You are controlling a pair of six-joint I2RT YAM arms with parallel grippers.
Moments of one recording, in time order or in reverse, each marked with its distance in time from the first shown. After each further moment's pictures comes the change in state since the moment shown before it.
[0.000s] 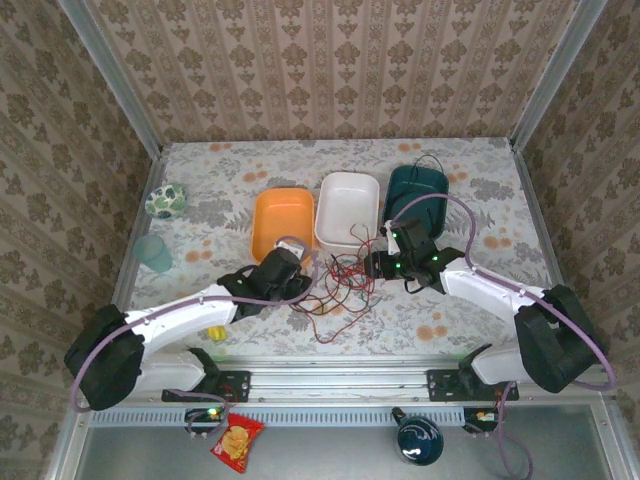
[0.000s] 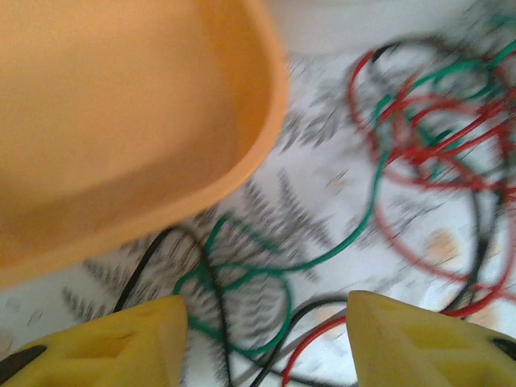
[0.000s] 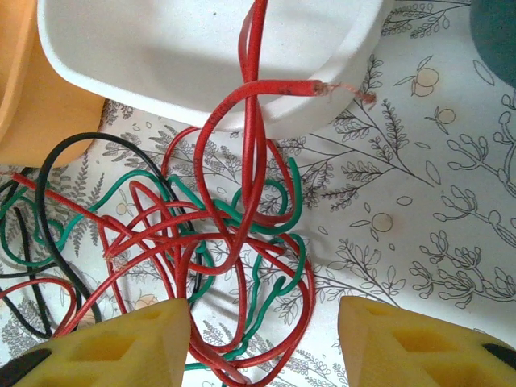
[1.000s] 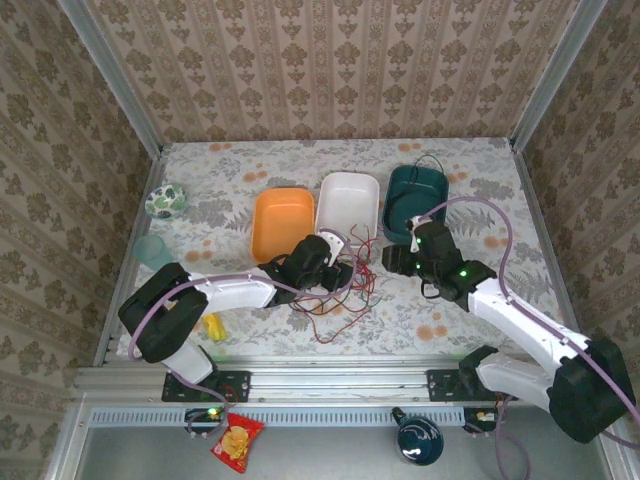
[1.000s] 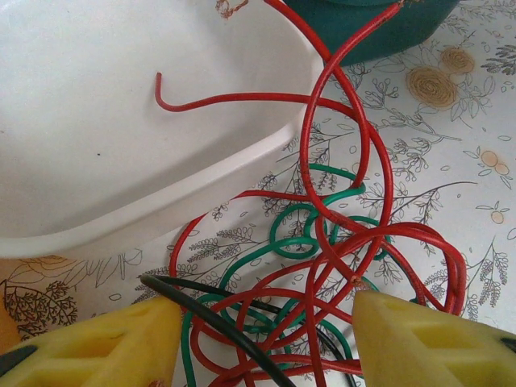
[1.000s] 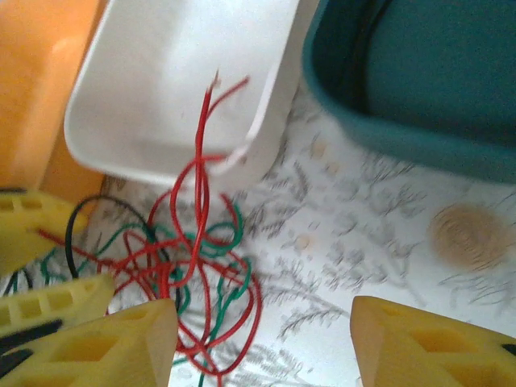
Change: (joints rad) left arm -0.059 0.354 0.148 0.478 0.138 0.185; right arm -0.037 -0.265 -0.071 -0.057 0.124 0.040
